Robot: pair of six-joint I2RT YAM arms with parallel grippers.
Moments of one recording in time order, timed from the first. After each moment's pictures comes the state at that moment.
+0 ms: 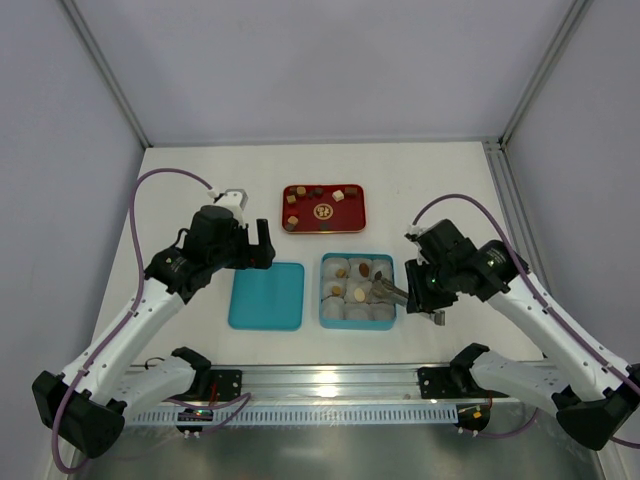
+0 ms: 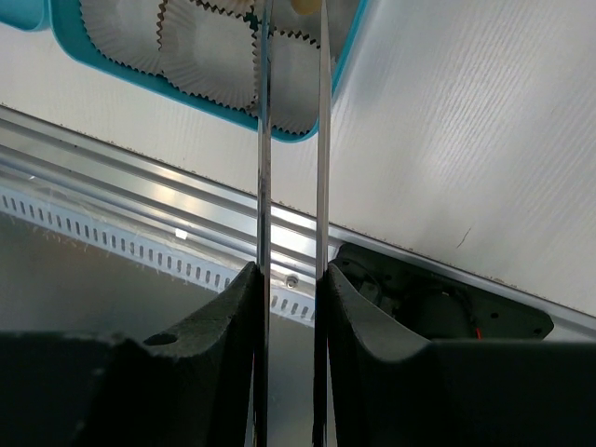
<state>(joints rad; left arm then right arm) -0.50 0.99 0.95 -0.65 -0.06 -0.37 0.62 0.99 1.09 -1.26 -0.08 0.41</state>
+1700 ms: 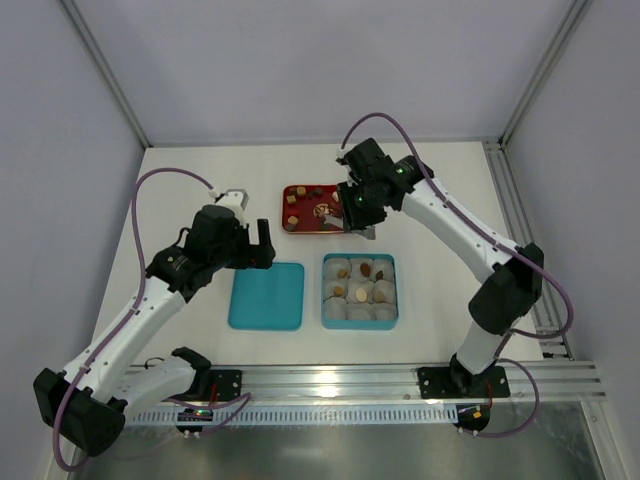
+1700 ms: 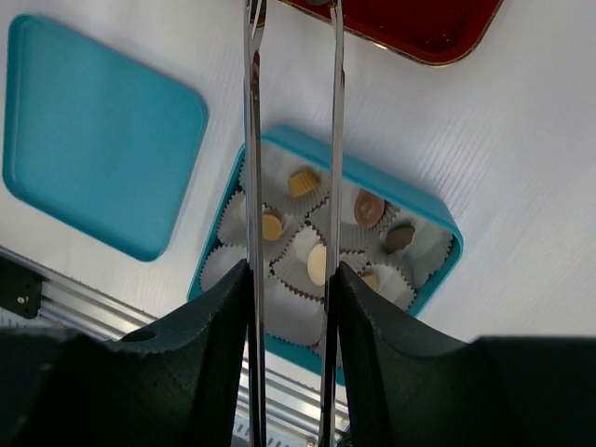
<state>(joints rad) -0.50 1.00 0.95 -0.65 -0.06 -0.37 0.64 1.65 1.68 -1.06 -0.02 0.31</state>
